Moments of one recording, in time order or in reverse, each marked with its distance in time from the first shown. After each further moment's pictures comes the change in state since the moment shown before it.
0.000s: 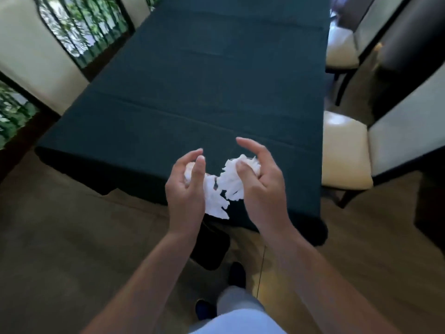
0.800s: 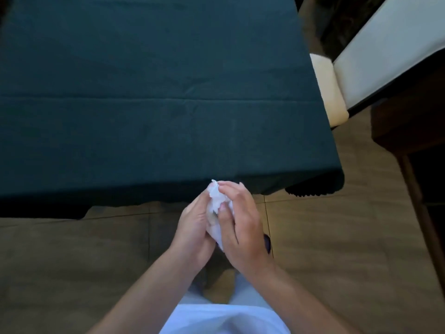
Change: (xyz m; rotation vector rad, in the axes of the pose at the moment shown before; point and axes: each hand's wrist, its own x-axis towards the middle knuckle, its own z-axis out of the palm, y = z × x) left_hand 0.096 -0.064 -0.101 -0.367 -0.547 -0.922; right_hand -0.049 0.079 0.179 -0.371 0.223 -0.056
